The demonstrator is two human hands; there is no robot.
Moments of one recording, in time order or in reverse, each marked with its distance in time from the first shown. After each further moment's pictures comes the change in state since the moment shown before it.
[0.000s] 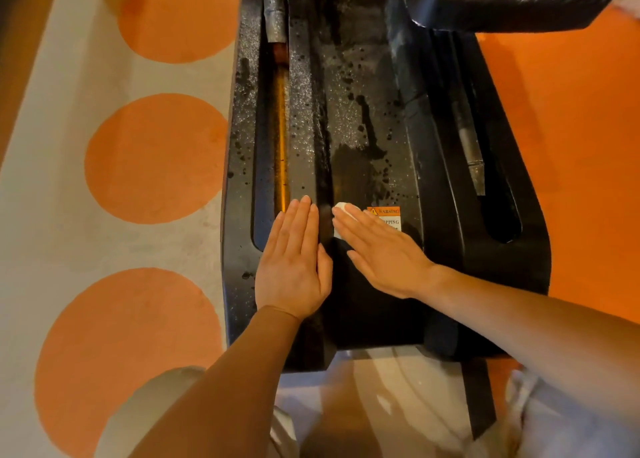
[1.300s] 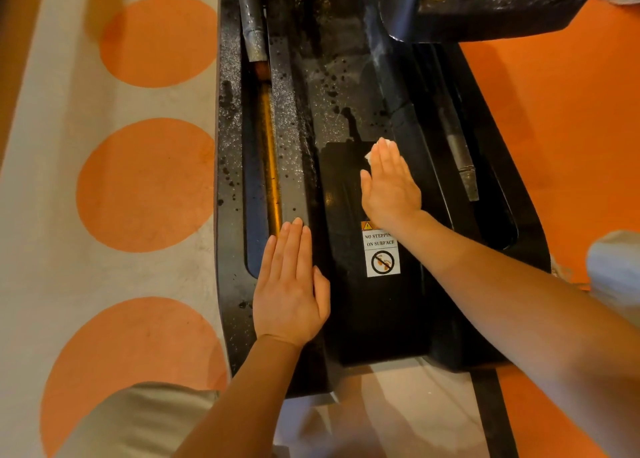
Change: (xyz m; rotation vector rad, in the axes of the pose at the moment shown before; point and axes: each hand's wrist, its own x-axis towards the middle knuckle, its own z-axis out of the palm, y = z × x) left_hand 0.002 0.002 -0.004 0.030 -0.024 -0.016; right_hand 0.082 0.056 -0.028 0.156 0.107 0.729
